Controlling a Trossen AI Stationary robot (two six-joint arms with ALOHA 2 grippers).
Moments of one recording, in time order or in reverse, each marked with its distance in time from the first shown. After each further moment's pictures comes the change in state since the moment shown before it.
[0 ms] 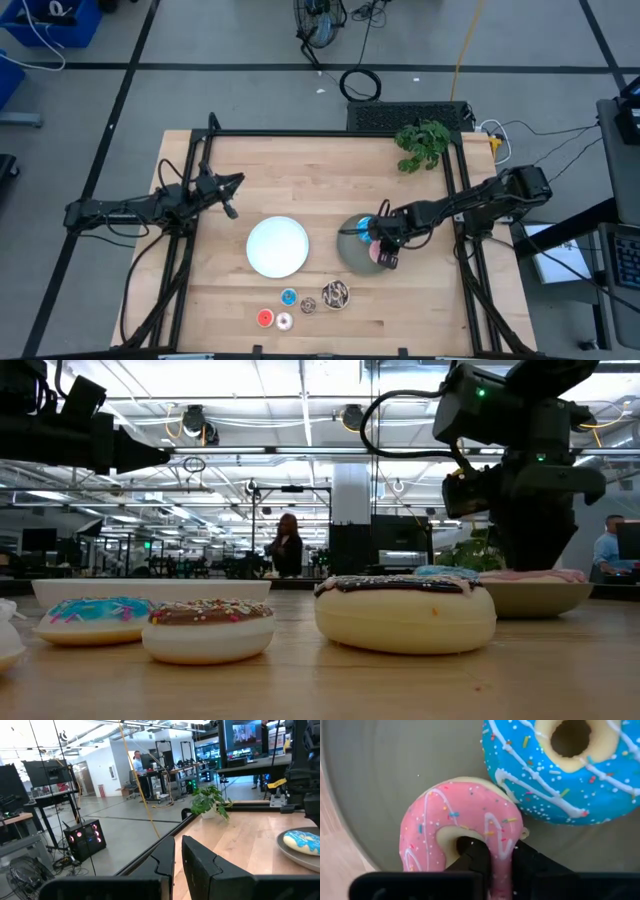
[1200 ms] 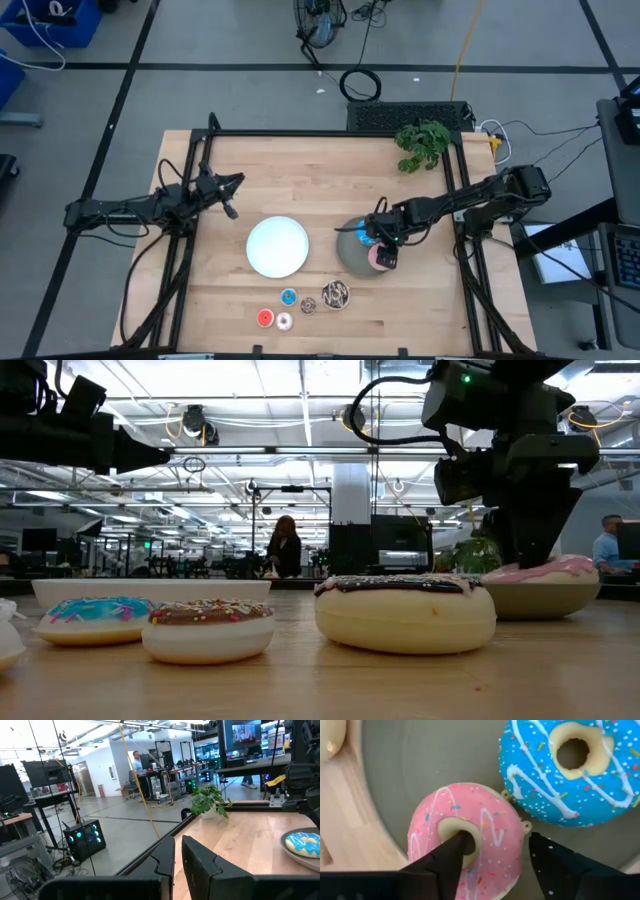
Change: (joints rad) left arm 0.000 0.000 0.000 0.000 0.002 0.001; right arm -0.012 0.001 0.090 -0.109 -0.084 -0.022
